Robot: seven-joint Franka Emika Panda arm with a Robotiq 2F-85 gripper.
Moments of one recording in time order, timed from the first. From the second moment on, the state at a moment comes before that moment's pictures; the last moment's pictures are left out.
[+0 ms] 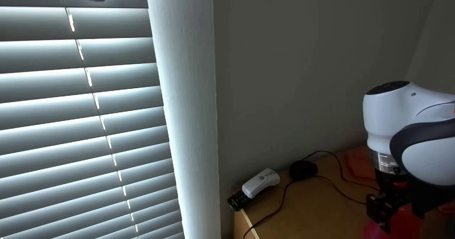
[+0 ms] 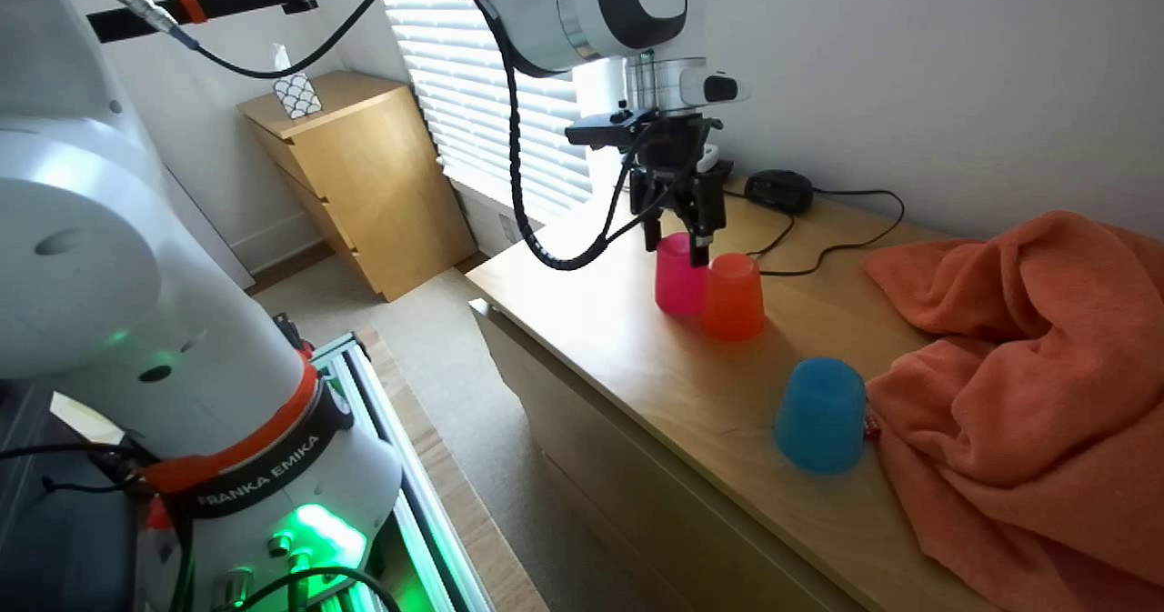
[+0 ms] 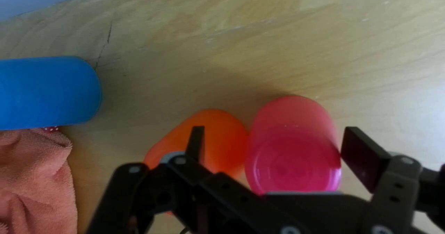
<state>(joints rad) 0.05 0.18 -0.04 -2.38 -0.32 2.31 0.36</state>
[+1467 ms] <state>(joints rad) -0.08 -0.09 -0.10 -2.49 -0.17 2.27 0.37</state>
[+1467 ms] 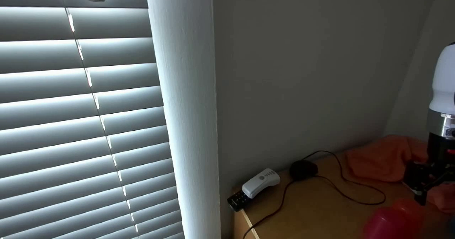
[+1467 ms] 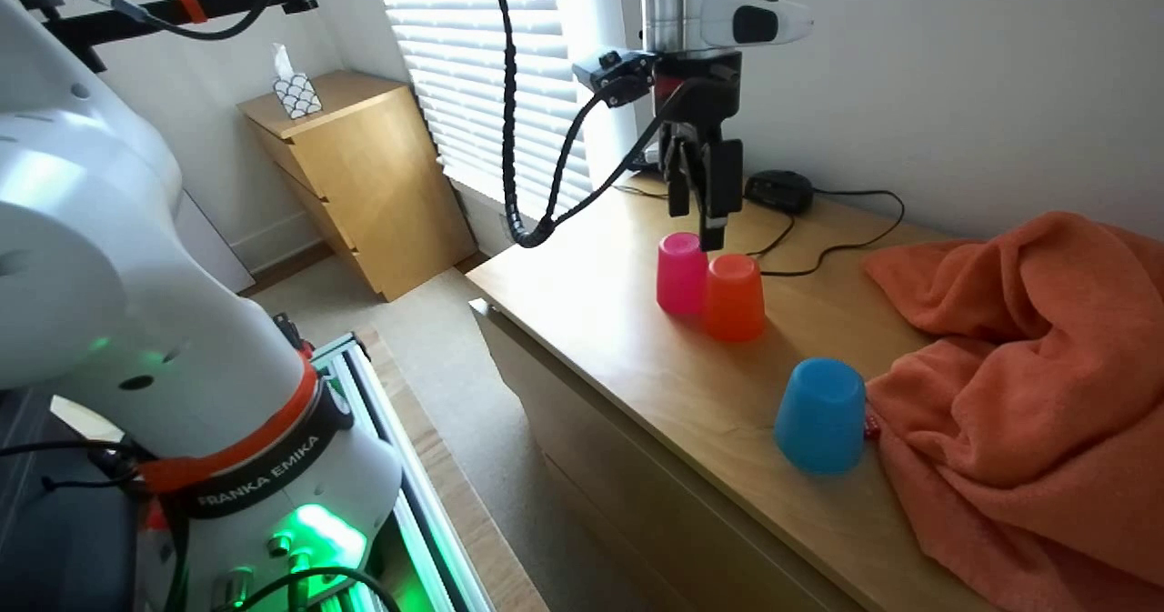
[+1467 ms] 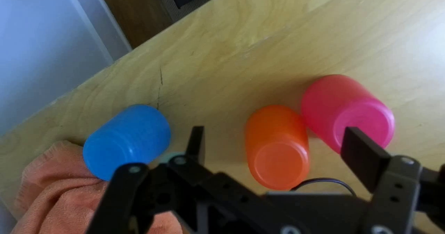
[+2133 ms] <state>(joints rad) -0.22 -0.04 -0.22 -2.47 -0.11 2.27 0.35</state>
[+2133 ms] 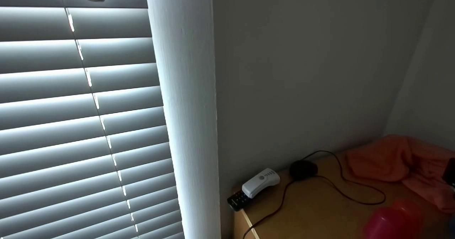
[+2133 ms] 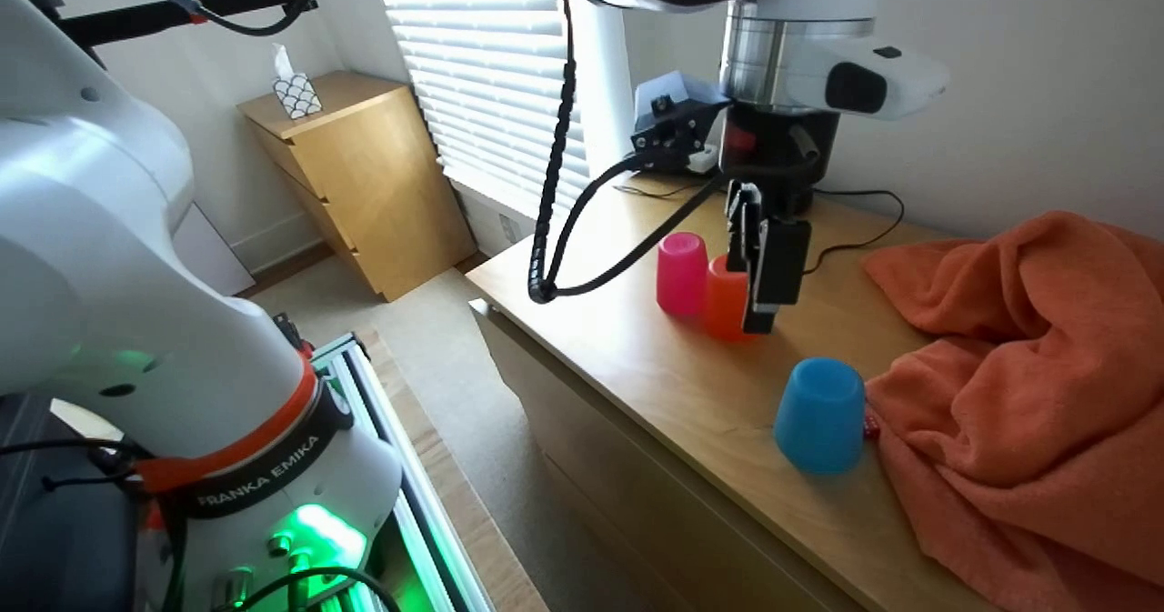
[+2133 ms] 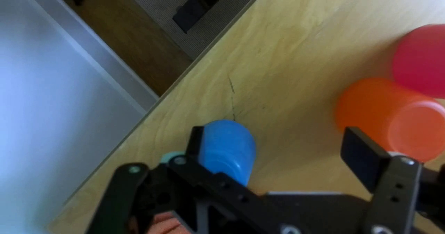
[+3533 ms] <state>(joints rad) -0.29 0.18 -0.27 -2.41 0.09 2.52 0.14</state>
